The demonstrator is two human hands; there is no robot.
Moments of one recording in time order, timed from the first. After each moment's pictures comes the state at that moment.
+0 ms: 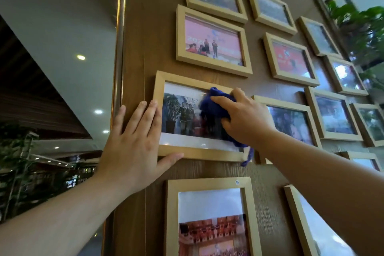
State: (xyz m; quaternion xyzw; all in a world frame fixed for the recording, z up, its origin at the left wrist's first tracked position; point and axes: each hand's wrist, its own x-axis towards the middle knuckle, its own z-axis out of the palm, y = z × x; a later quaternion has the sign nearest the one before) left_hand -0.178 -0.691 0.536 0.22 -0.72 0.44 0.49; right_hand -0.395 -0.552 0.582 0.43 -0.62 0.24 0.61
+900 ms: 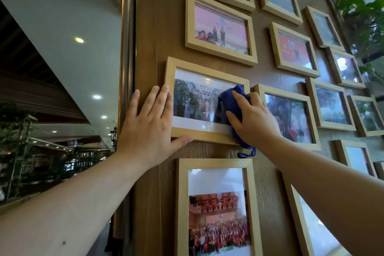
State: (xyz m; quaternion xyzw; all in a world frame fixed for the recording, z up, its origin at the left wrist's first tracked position) left_hand -0.180 -0.691 0.537 0.23 -0.73 0.42 0.49; right_hand -0.397 -0.561 0.545 0.42 -0.64 0.37 0.52
